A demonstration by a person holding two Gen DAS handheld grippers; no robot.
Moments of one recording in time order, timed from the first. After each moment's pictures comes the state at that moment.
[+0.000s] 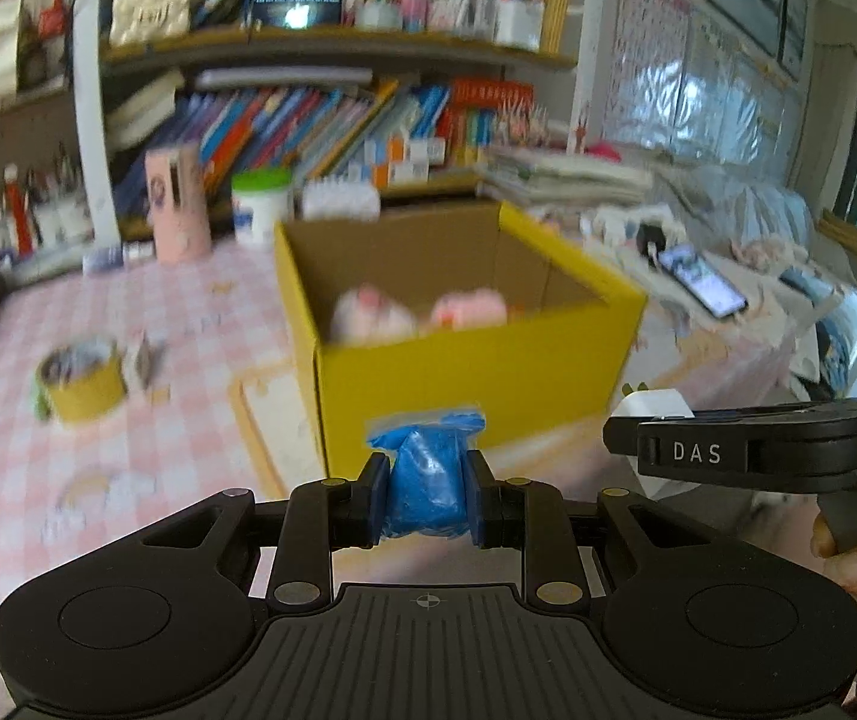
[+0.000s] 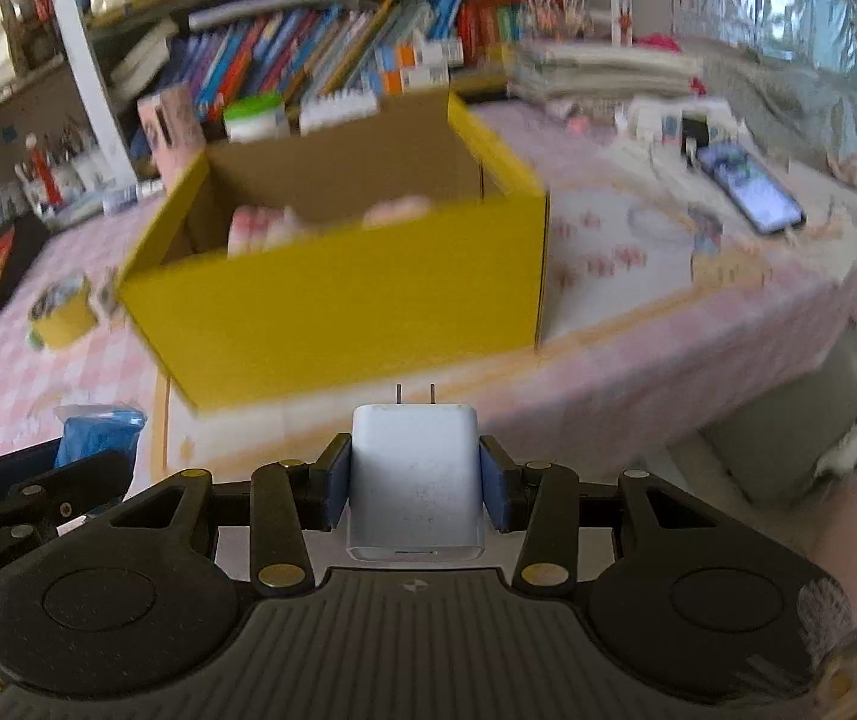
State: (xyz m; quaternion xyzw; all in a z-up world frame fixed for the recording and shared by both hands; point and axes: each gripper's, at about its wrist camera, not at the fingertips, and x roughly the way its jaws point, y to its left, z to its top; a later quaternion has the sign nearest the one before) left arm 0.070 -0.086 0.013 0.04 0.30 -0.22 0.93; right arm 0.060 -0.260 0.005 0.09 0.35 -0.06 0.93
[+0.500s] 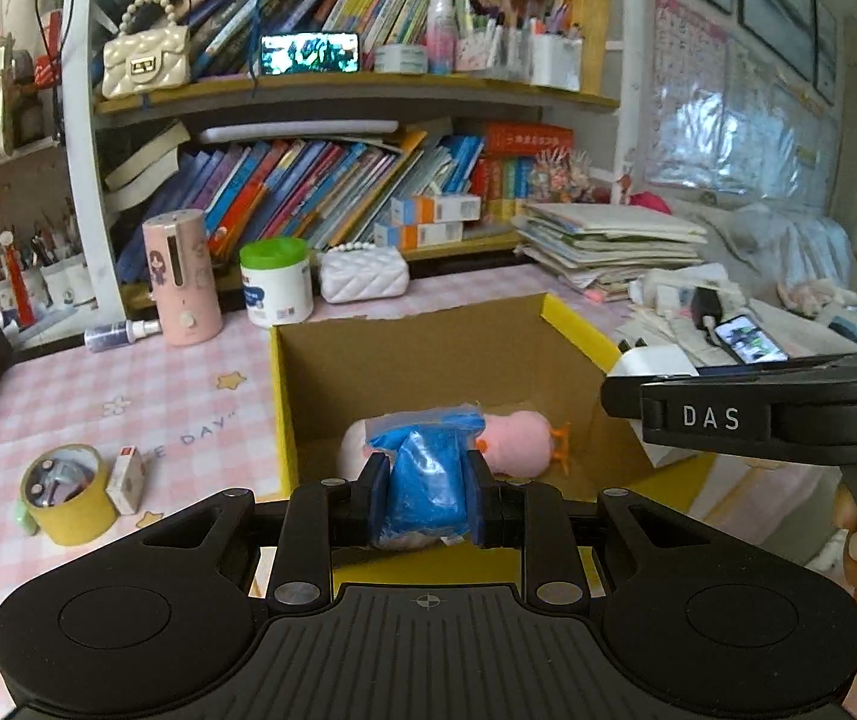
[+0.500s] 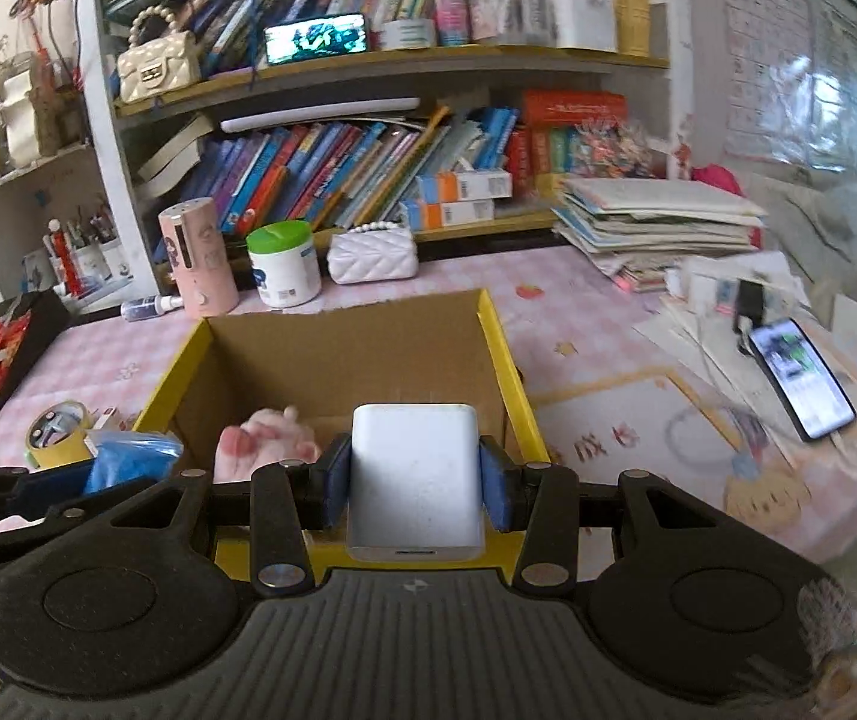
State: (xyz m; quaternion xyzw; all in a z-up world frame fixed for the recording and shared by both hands) left arm 0.153 -0.131 0.026 0.04 0.28 -0.18 0.94; right arm 0.157 -0.299 0.047 0.05 0.29 -0.01 0.96
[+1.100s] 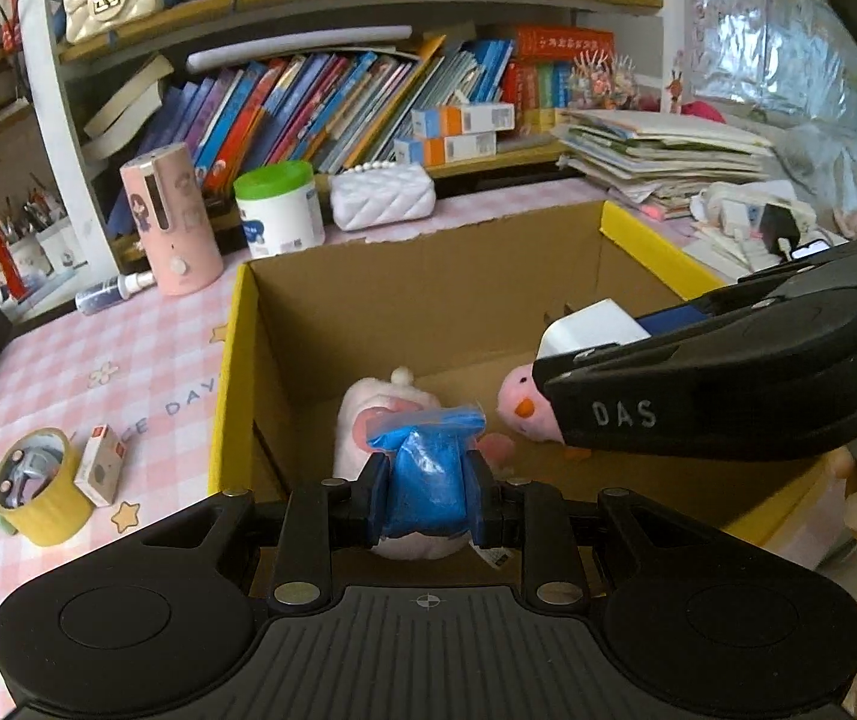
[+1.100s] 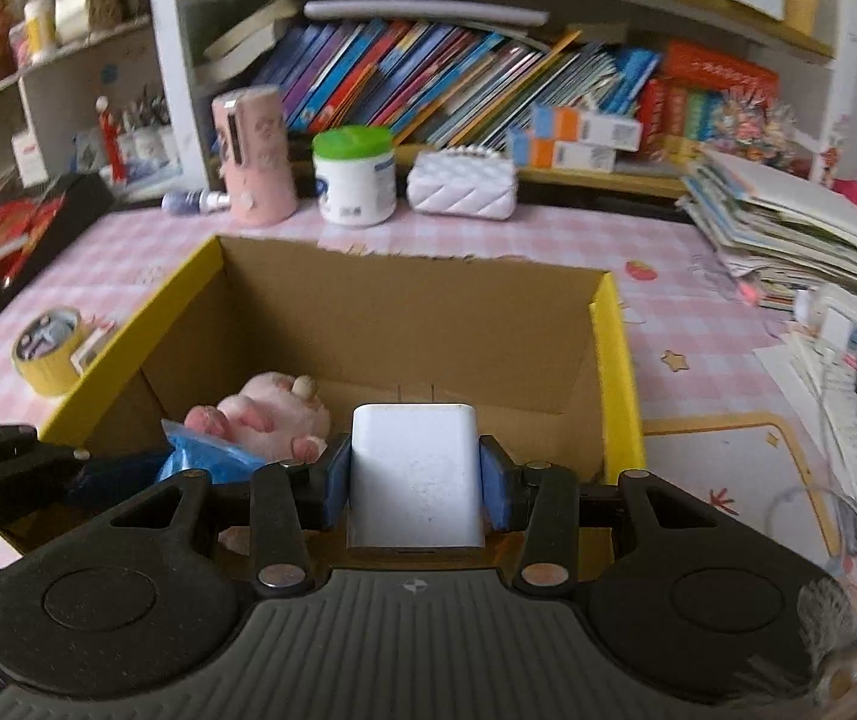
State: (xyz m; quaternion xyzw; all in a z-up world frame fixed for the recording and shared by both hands) left arm 0.212 -0.162 -0.018 0.09 0.35 -0.13 0.92; right arm 0.258 -0.290 0.005 -0.03 0.37 0.10 0.92
